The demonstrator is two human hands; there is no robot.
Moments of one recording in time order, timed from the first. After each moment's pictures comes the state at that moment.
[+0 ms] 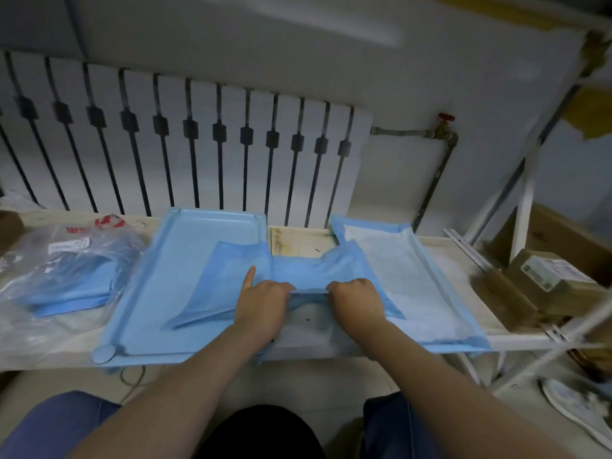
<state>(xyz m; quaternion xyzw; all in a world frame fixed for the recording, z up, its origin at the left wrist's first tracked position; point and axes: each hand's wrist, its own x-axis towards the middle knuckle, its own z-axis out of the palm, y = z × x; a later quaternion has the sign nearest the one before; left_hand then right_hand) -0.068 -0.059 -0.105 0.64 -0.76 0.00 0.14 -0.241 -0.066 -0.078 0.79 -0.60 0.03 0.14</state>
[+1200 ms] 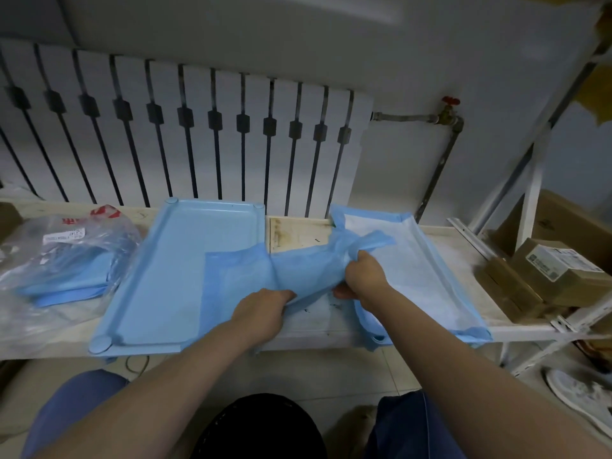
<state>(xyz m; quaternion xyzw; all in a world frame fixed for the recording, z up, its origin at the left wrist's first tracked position) -0.068 -0.049 -0.117 0.60 -0.77 -0.16 0.11 -0.248 -0.097 -0.059 0.41 -0.72 0.35 -0.44</state>
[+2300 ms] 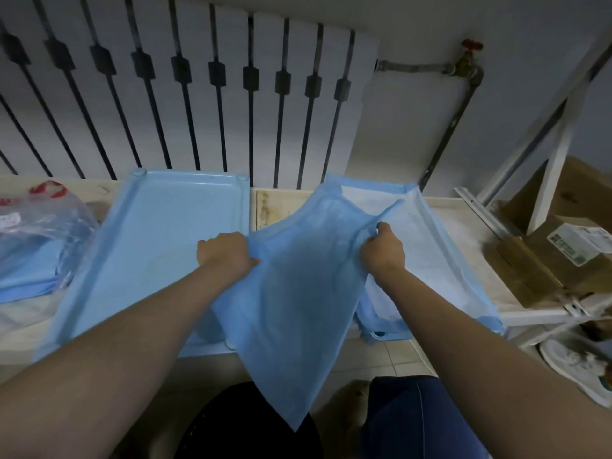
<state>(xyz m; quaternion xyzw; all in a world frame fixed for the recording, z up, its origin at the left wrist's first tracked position) -0.048 -0.149 -0.115 0.77 -0.64 -0.08 0.00 -0.289 -0.144 -0.081 0.52 -0.78 0.26 -0.23</state>
